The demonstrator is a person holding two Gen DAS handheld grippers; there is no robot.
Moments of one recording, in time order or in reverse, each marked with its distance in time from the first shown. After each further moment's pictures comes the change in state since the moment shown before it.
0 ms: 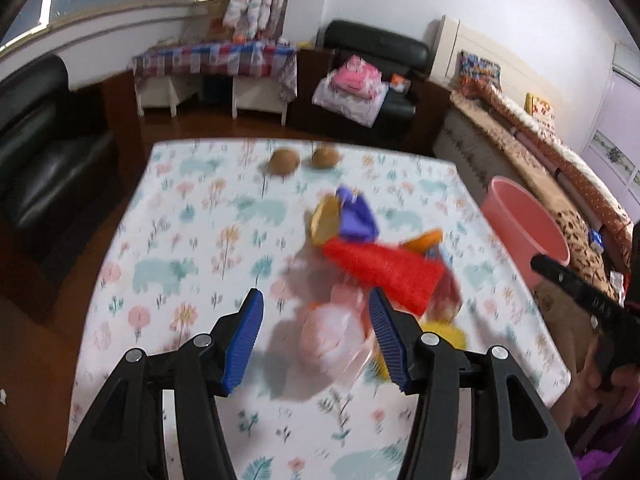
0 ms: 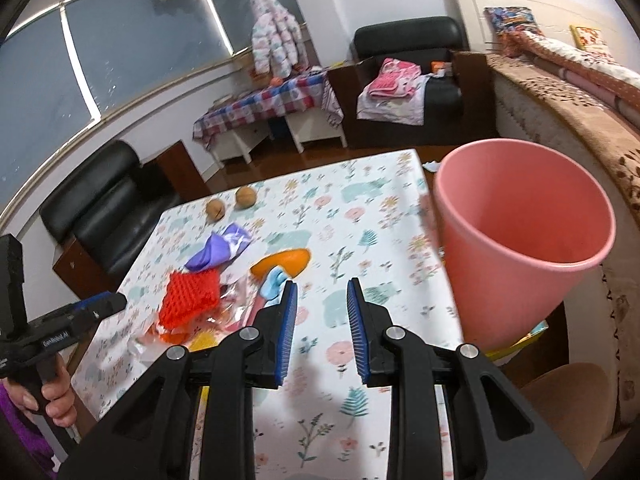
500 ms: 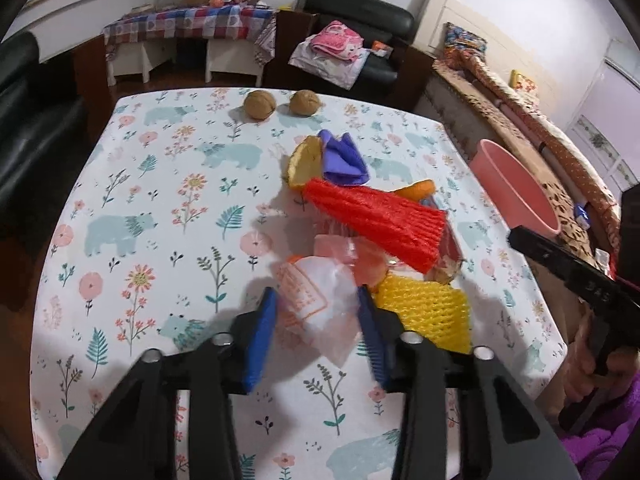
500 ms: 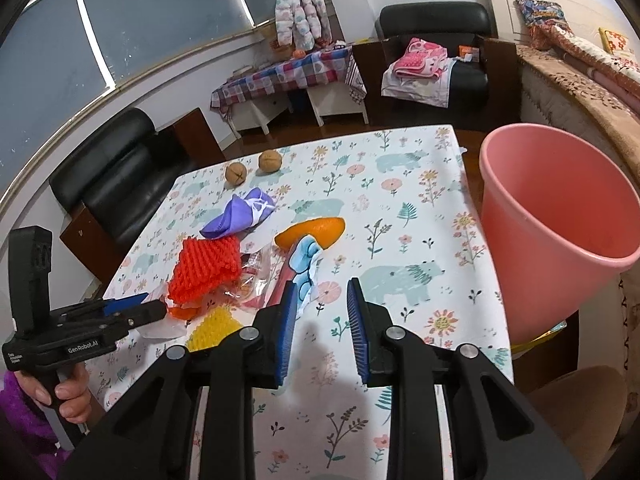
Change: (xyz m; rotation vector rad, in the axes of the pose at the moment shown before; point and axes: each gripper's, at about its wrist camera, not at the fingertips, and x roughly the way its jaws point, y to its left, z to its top) left arm 0.032 -0.007 -0.015 0.012 0.100 -0.095; right arm 0.026 0.019 -0.007 -0.049 0.093 0.044
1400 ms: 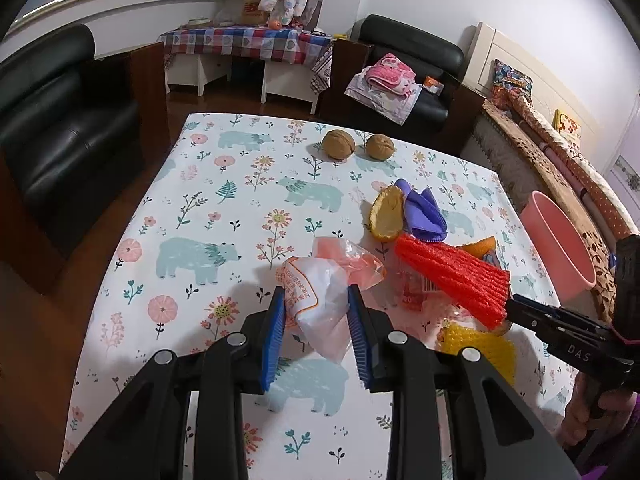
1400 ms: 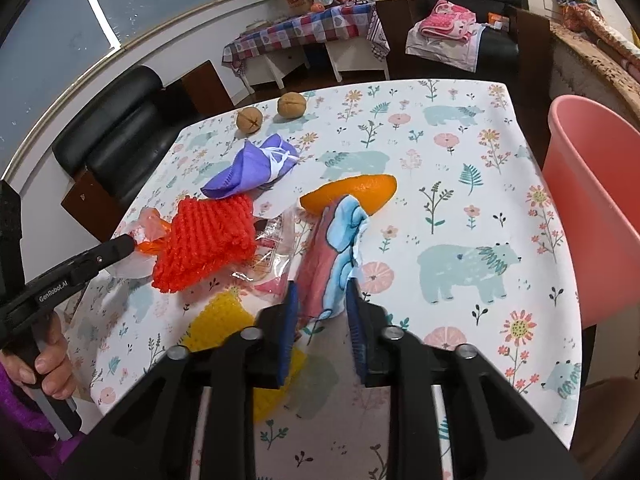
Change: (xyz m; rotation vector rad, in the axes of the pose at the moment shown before) left arm -0.014 0.039 0.011 -0.119 -0.111 0.154; right arm 0.053 0.020 0.000 -0.040 0.157 0.053
